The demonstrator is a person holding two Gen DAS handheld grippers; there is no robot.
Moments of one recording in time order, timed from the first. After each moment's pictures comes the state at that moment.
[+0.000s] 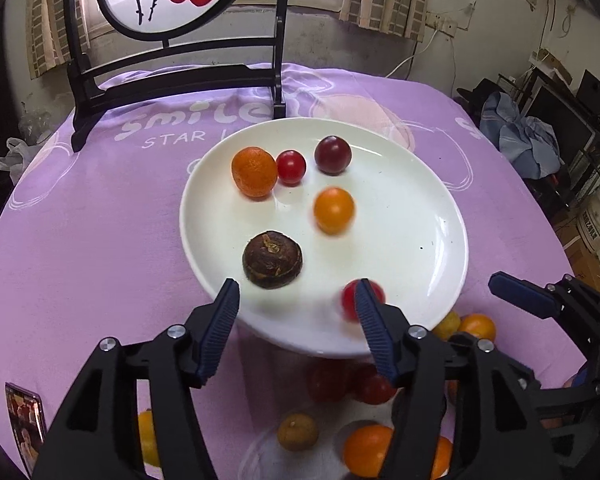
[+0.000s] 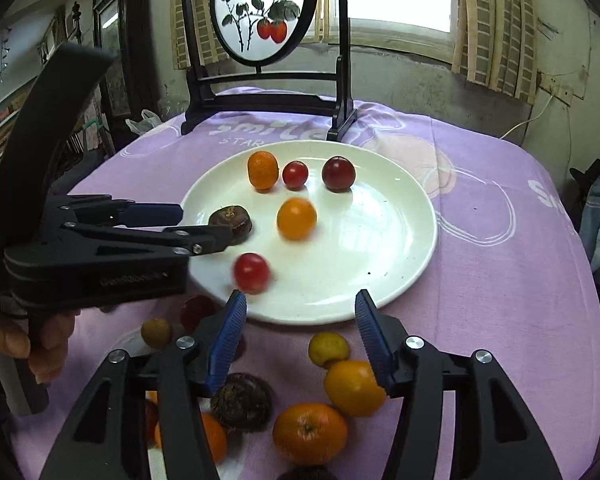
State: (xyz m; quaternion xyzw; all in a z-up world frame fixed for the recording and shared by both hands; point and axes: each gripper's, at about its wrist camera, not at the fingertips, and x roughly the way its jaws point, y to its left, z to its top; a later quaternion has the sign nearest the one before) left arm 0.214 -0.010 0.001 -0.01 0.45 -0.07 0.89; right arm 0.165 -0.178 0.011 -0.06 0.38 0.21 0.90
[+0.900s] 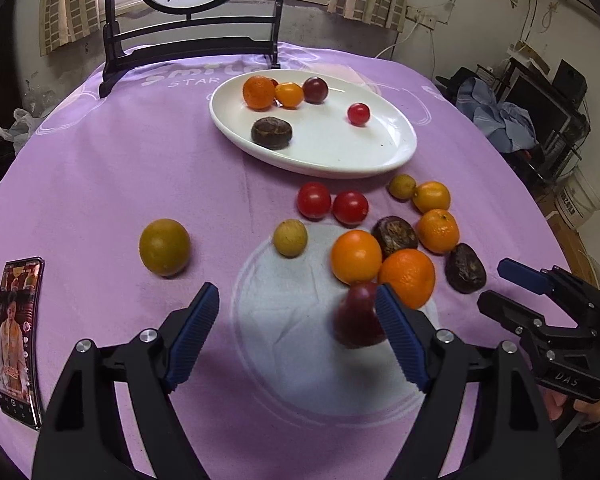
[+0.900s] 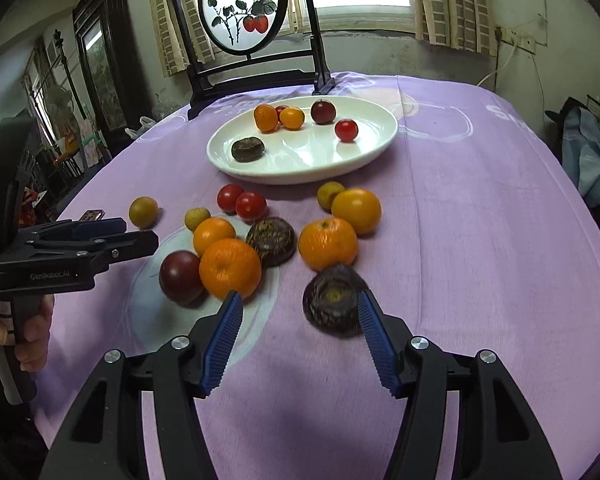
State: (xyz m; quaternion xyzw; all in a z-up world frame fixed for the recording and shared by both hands) left arm 0.072 0.006 -0.017 -0.02 0.46 -0.10 0.88; right arm 0.047 -0.221 -0.020 0.00 0.41 0.19 0.89
